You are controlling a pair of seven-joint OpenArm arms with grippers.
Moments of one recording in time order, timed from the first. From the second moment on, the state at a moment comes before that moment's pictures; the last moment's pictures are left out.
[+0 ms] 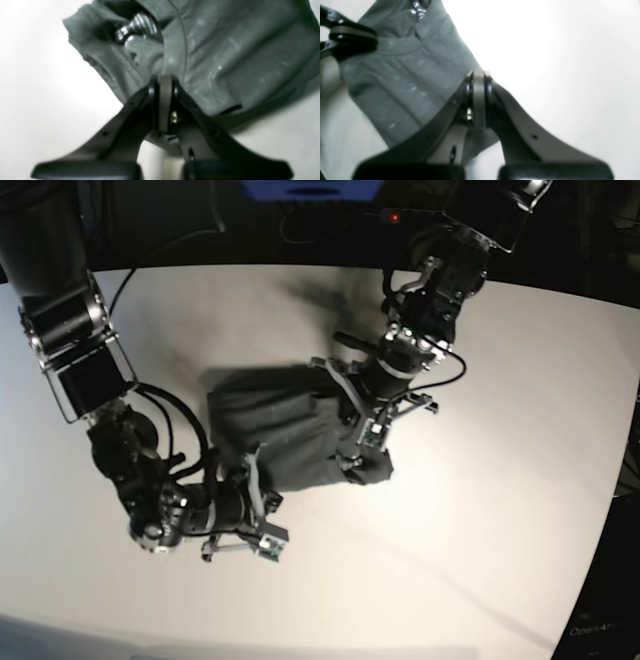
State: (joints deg) left arm 2.4 -9.2 26.0 87.4 -11.5 2.9 28.2; right arm 33.4 18.4 -32.8 69.4 24.5 40.9 -49.5
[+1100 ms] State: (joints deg) left arm -13.4 -5.1 26.1 65.9 -4.8 2.6 23.5; right arm 29.0 24.5 -36.7 45.4 29.3 41.3 -20.9
